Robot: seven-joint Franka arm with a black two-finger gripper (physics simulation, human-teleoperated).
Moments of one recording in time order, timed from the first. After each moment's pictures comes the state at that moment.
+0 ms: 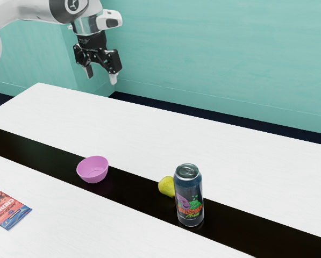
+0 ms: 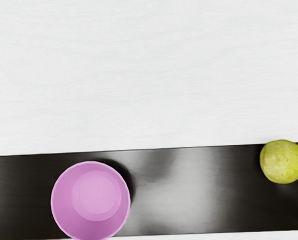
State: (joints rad) arm -0.13 0.22 0.15 -1.32 0.00 1.58 0.06
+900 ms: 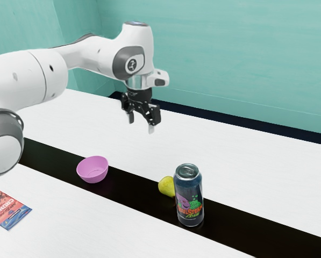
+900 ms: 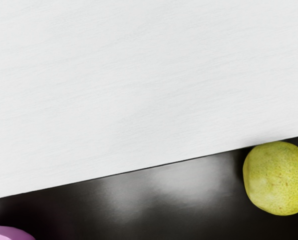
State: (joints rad) arm -0.24 0.49 0.14 -1.36 -0.01 1.74 0.10
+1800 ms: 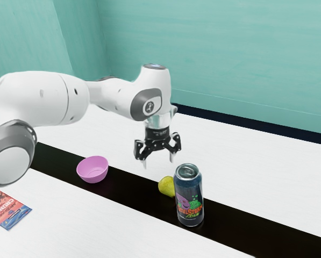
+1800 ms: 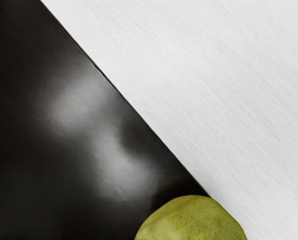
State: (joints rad) arm -0.36 0.52 0.17 -1.58 -0.11 1.95 -1.01
